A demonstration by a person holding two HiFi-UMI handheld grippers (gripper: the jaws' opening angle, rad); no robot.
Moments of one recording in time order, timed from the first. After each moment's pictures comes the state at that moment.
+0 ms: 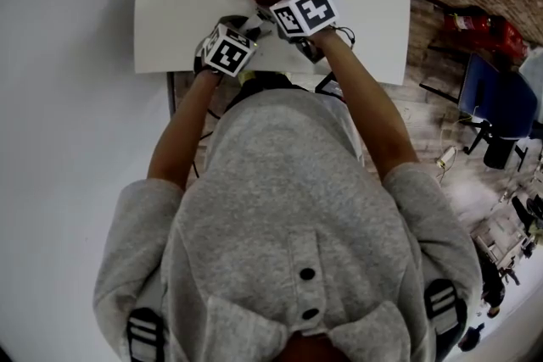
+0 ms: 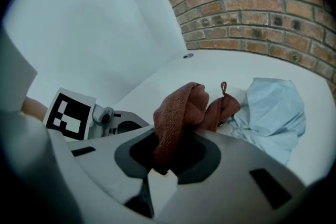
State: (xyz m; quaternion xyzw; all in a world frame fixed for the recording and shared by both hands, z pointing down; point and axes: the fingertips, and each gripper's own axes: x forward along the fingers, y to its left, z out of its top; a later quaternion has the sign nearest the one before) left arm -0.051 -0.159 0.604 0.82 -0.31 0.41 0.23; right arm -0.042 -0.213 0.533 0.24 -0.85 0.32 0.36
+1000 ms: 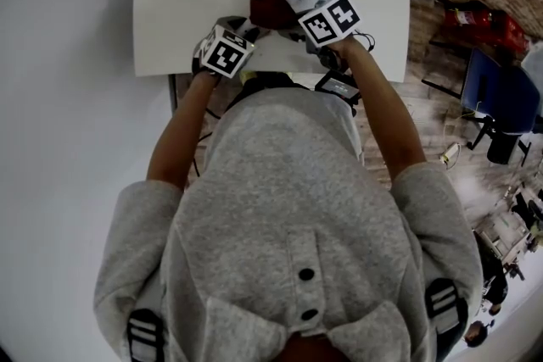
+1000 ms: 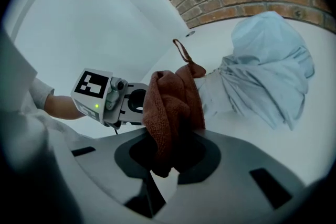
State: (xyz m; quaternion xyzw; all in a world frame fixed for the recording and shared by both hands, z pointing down) left arm -0.051 -0.157 0.604 0.83 -0.30 0.41 0.23; right arm 0.004 -0.157 0.559 0.14 -0.82 0.42 0.36
